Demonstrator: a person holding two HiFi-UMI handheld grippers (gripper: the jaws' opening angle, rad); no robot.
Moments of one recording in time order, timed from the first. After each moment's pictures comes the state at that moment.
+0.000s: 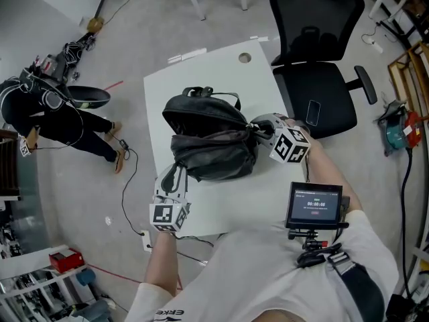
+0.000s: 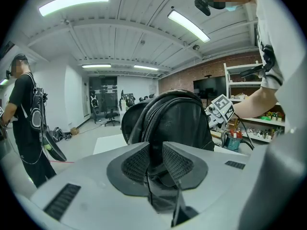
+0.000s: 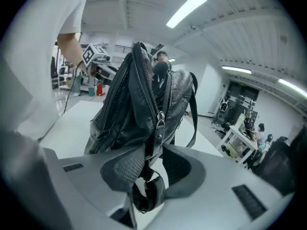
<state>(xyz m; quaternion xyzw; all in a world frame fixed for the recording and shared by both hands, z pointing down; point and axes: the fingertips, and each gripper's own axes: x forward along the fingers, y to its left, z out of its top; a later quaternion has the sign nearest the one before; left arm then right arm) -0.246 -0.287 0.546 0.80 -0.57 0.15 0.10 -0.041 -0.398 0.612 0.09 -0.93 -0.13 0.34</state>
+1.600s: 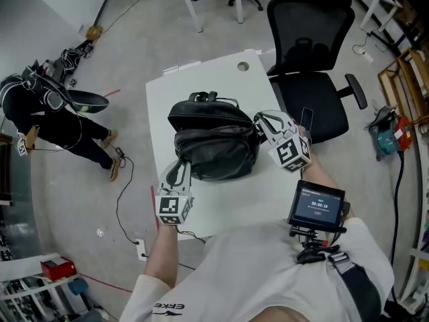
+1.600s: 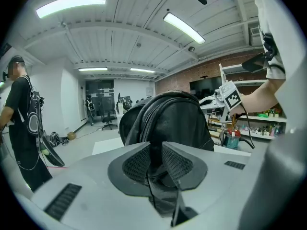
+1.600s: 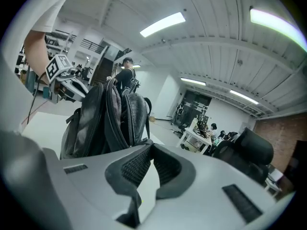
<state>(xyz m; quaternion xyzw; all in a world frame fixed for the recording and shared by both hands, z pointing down) -0.247 -0.292 0.548 0.81 -0.56 0.14 0.07 -0.018 -0.418 0.521 0.34 -0.89 -0.15 0.27</state>
